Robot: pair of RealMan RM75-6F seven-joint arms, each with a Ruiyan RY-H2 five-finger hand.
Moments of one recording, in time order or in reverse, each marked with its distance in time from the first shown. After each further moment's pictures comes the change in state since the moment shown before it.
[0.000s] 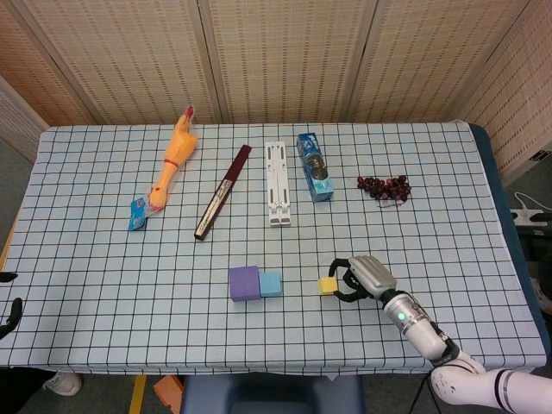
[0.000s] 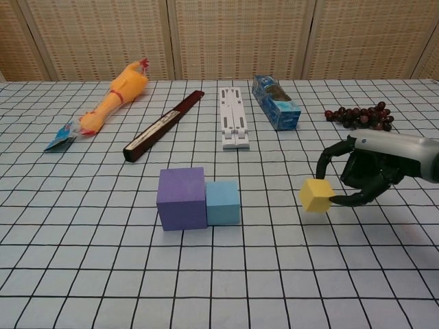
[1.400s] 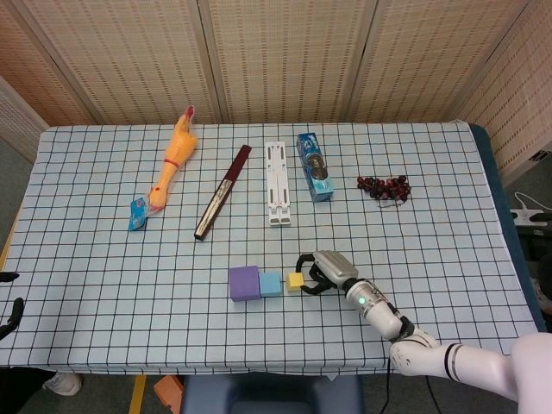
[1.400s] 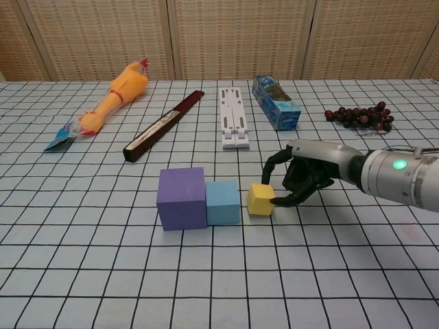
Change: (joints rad) left arm -0.003 0.000 0.004 0.004 0.008 0.003 -0.011; right arm 0.152 -0.198 0.057 0.187 0.107 -0.136 0.018
